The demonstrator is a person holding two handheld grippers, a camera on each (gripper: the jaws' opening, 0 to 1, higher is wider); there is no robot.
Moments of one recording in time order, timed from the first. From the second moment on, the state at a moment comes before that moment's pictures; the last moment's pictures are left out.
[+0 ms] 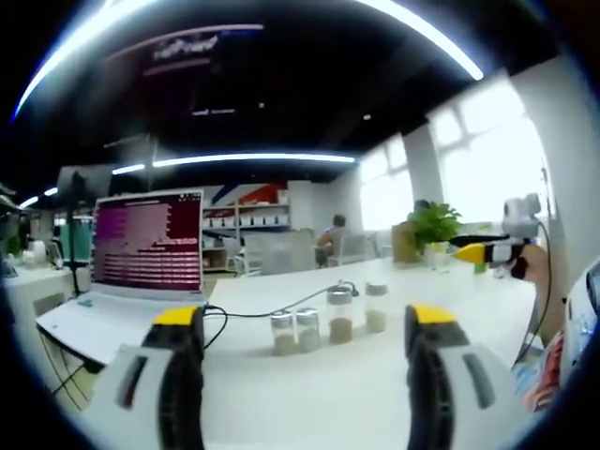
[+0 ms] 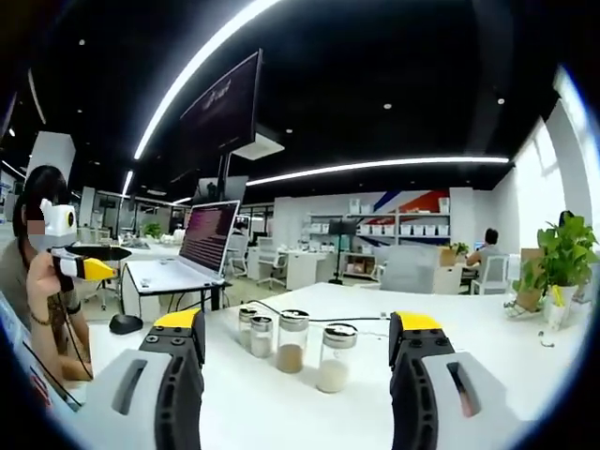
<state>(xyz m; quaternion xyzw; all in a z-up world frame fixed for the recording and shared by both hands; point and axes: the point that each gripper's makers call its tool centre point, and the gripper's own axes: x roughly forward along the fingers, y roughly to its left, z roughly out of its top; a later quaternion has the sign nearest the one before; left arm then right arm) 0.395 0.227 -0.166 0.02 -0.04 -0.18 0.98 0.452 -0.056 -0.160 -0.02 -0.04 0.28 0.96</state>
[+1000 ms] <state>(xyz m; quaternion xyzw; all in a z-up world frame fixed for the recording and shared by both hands) 0.392 0.234 -0.159 0.03 -0.06 -0.17 0.98 0.497 -0.017 -0.183 -0.03 0.00 0.28 0.96</state>
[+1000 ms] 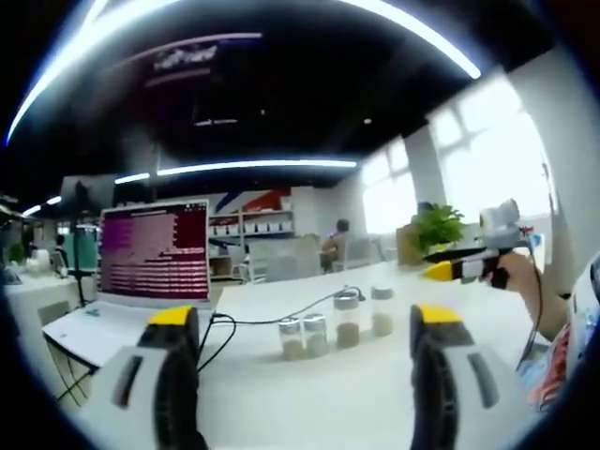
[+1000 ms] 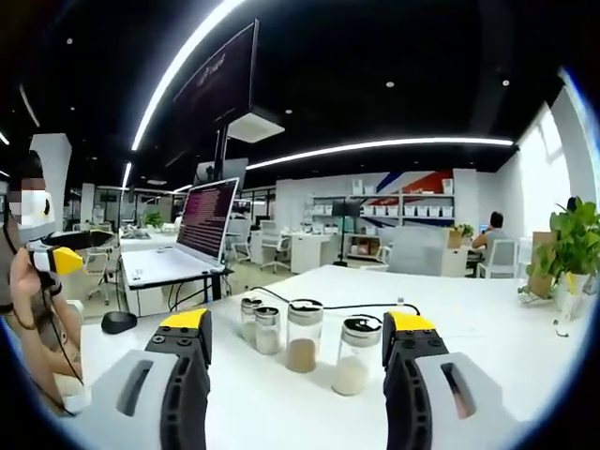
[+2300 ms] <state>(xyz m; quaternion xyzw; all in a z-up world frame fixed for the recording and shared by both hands) 0.391 0.227 -0.161 0.02 -0.06 -0.20 0.98 0.565 0.037 -0.210 -0.05 0.01 0.28 0.96</state>
